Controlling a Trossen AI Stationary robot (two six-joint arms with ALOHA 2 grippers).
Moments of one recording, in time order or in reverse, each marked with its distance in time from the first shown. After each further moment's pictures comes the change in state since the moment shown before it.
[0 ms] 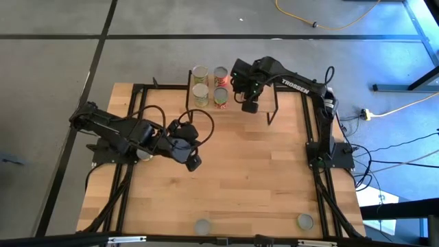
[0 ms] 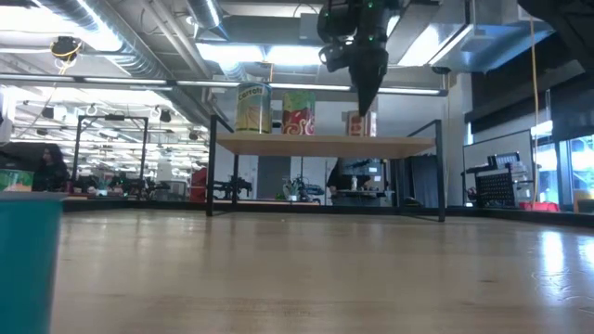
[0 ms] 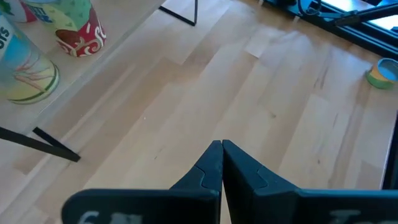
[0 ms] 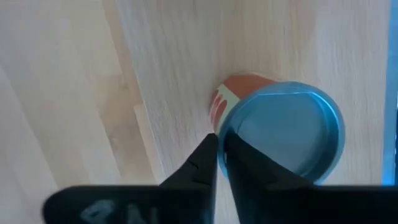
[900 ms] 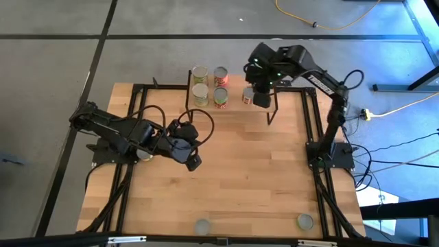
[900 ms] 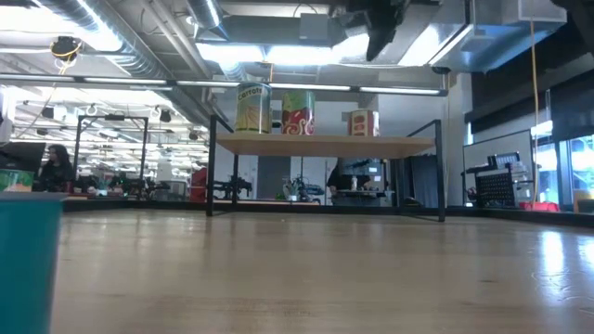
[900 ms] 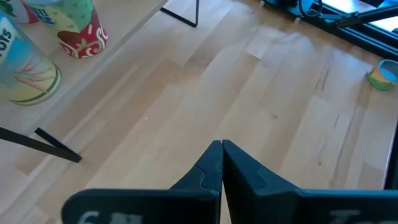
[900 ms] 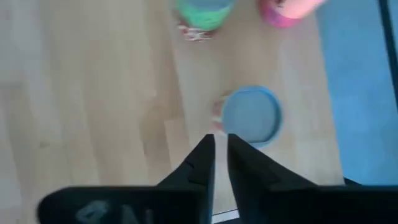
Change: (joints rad) left arm 0.000 0.000 0.000 0.000 -0.006 -0.001; right arm 0.006 -0.136 0.210 -0.123 -0.106 -0.007
